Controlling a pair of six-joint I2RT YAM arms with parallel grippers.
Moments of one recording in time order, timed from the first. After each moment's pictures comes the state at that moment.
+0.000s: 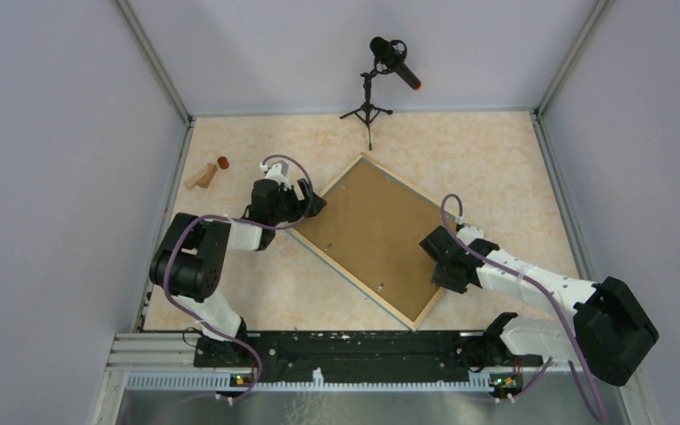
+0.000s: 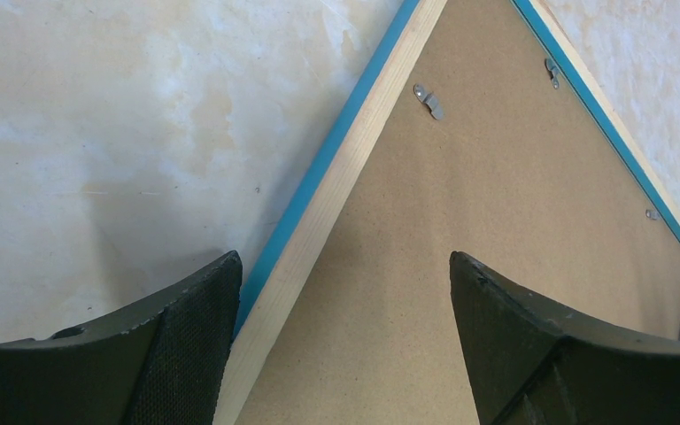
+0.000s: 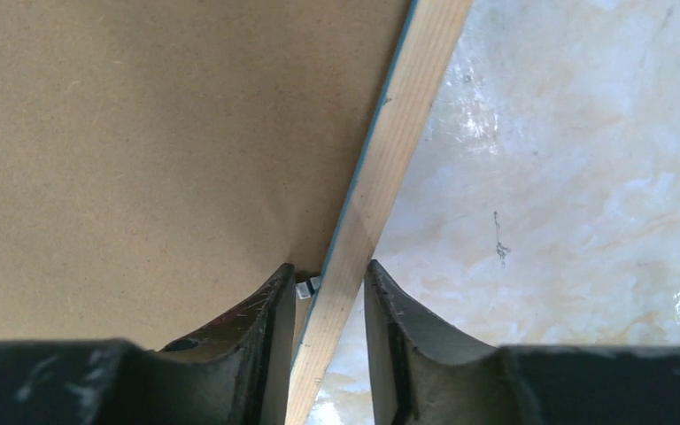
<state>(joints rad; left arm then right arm) -0.26 1.70 0.65 0.58 0.27 -0.56 0.73 1.16 0.58 -0.74 0.38 1.06</state>
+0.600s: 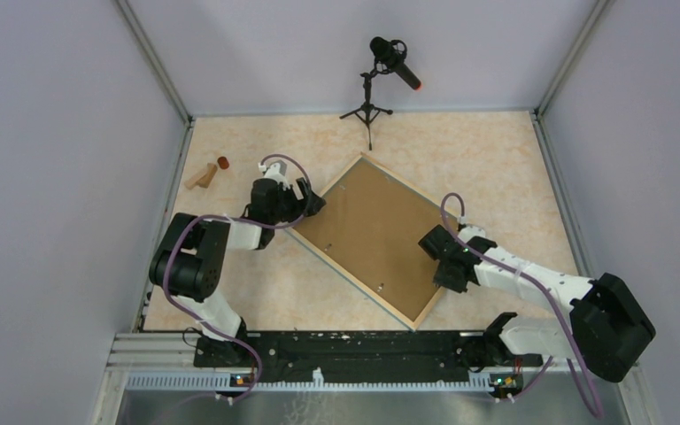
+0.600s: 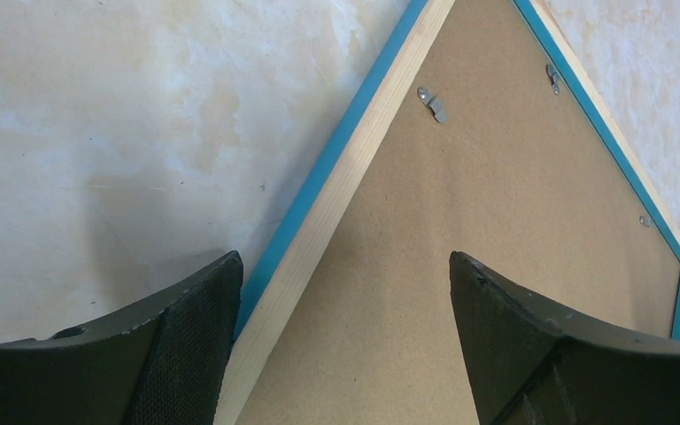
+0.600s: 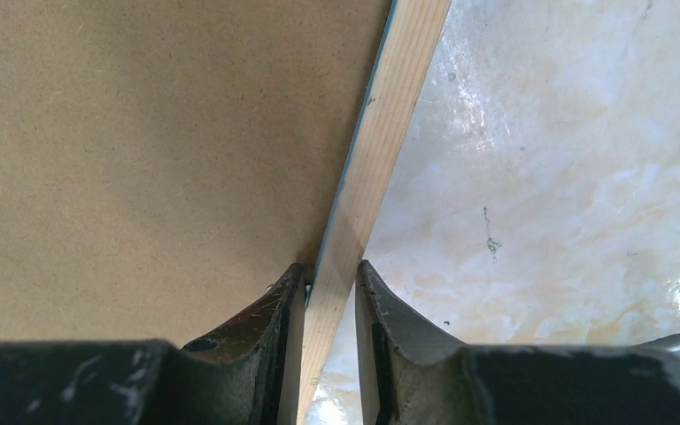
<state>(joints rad) -0.26 1.70 0.64 0.58 0.27 -0.57 0.73 1.20 0.60 -0.78 0.39 1.12</state>
